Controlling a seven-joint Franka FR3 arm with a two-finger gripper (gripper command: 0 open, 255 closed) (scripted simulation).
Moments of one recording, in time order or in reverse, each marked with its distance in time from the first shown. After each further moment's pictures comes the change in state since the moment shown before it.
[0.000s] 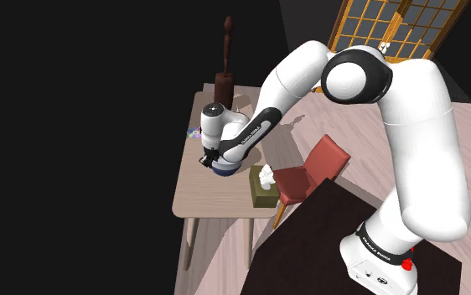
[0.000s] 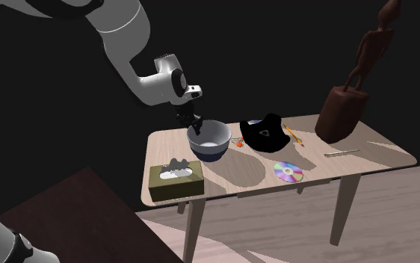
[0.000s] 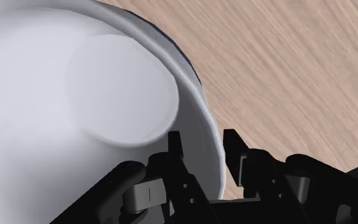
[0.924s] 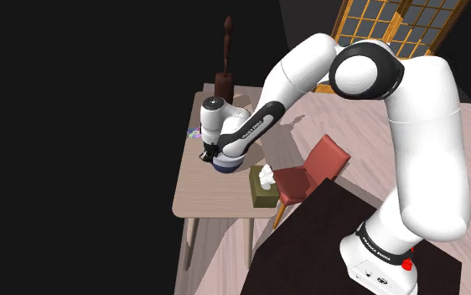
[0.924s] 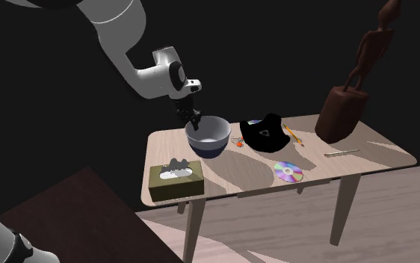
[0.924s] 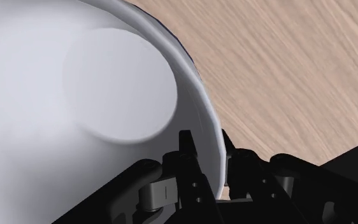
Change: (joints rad) arm -0.012 -0.054 0.020 -0.018 0.021 -0.036 -0.023
